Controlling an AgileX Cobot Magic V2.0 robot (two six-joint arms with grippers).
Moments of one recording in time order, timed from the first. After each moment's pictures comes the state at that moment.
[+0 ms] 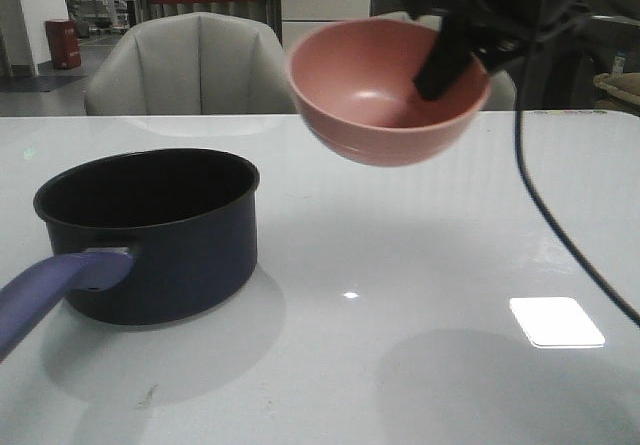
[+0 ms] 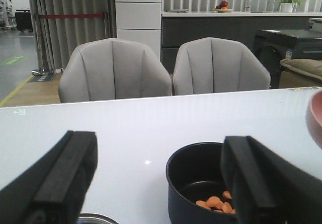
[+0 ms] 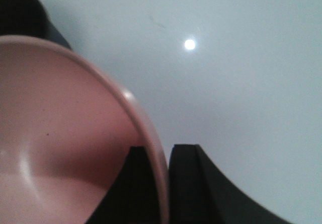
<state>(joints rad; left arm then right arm) -0.19 0.08 -0.27 -0.08 0.23 0.04 0.28 1.58 -1.16 0.38 0.54 -0.36</state>
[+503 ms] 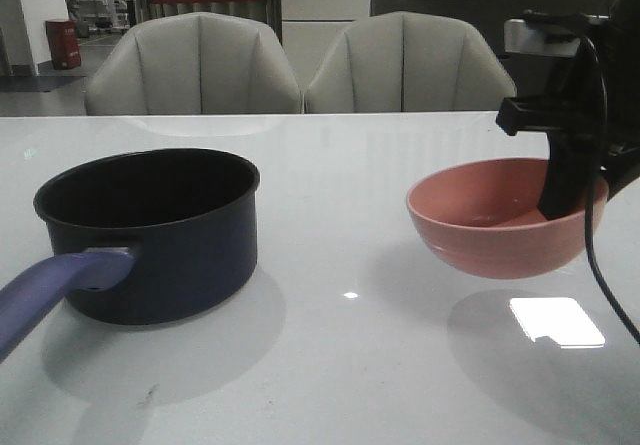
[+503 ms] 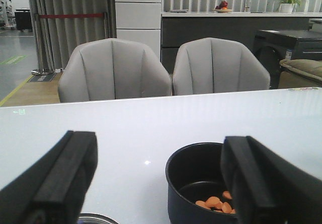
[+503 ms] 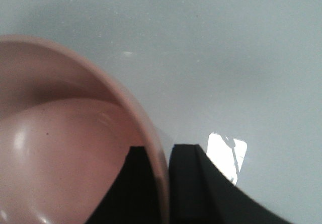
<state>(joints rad) -0.19 0.08 -0.27 -0.08 0.23 0.04 0.15 1.73 -1.16 0.18 0.78 -0.08</state>
